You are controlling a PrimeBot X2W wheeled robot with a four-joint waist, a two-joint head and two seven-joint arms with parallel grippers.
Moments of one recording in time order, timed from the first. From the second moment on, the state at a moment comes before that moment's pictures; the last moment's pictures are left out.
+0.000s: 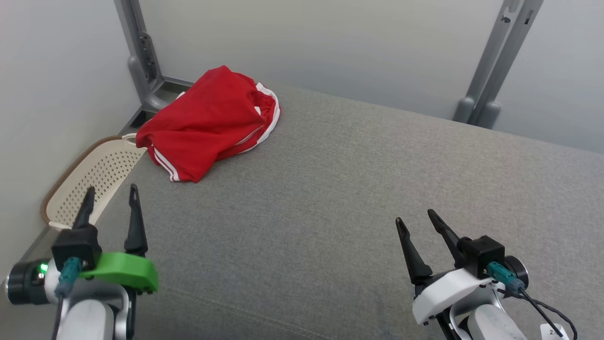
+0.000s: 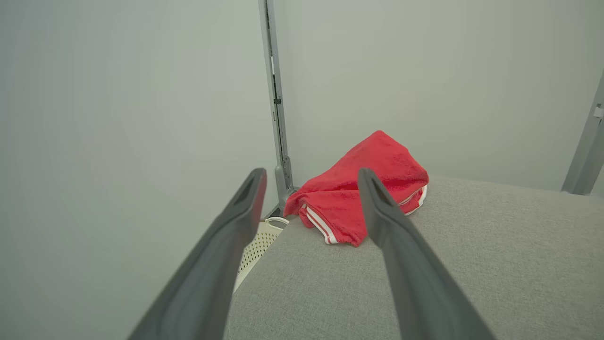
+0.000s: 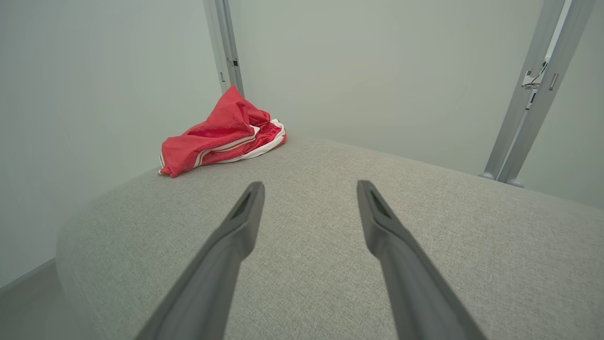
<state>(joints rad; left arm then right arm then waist) -0.13 0.18 -0.06 0.21 -0.16 0.06 -0.18 -0.13 -0.05 0.18 0.35 0.15 0.13 -0.26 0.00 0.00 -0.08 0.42</state>
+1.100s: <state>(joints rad) -0.85 0.43 0.05 0.95 -0.31 -0.10 -0.14 -0.30 -0.05 0.27 0.21 0.15 0.13 -0.25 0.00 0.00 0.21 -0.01</state>
